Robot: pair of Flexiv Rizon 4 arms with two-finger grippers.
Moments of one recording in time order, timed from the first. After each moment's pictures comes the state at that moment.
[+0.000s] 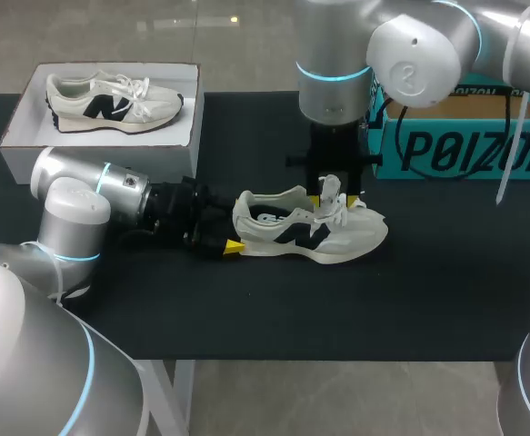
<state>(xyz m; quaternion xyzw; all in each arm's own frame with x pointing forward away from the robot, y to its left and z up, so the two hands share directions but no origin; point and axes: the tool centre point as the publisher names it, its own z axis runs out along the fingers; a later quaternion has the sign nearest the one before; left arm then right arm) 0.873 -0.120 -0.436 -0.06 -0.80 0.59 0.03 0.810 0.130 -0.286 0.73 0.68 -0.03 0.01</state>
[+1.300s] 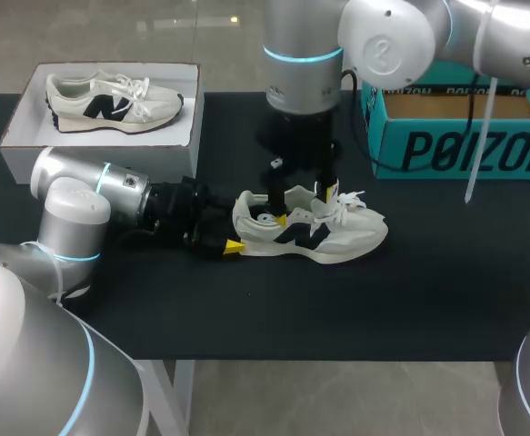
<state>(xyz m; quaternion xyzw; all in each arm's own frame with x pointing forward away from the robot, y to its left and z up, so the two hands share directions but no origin) 0.873 -0.120 -0.436 -0.06 -0.80 0.59 0.03 0.776 0.179 -0.259 0.41 0.91 -0.03 -0.06</state>
